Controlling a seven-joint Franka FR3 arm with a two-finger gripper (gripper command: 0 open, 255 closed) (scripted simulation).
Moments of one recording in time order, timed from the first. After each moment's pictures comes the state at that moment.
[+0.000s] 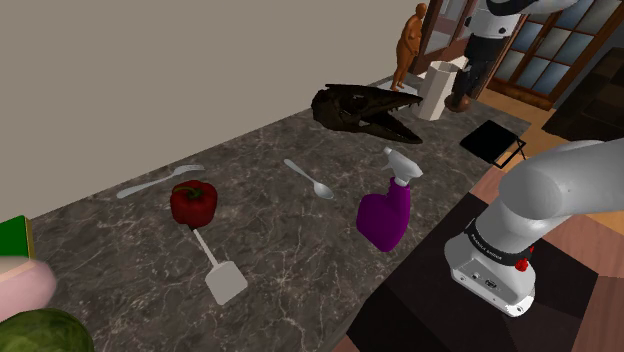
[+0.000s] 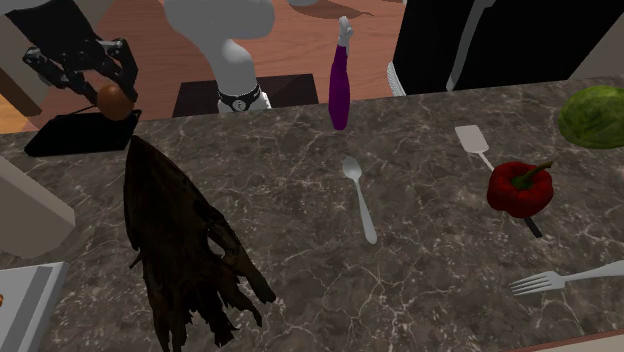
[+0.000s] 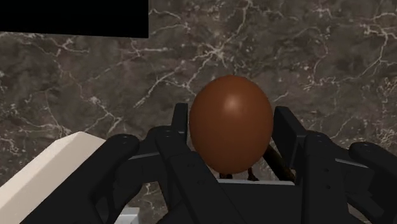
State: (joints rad) arm -0.24 -0.69 -0.24 -2.56 -0.16 1.79 -0.40
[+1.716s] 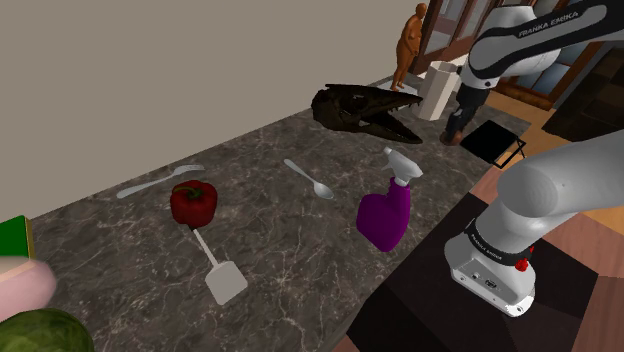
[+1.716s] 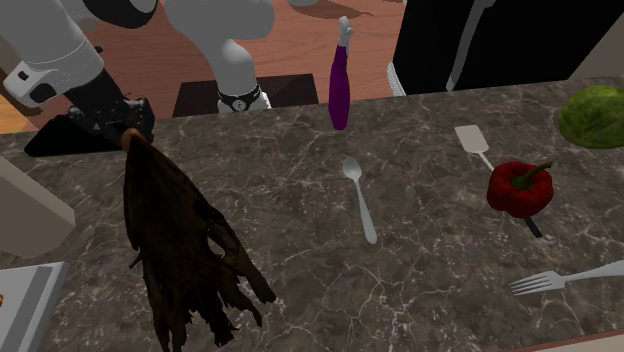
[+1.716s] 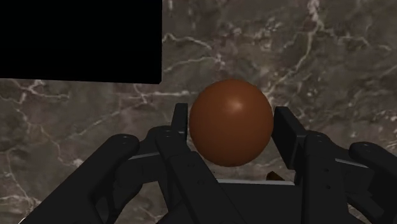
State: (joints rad) arm -0.29 -0.57 -0.37 -2.79 -0.26 2.14 -0.46
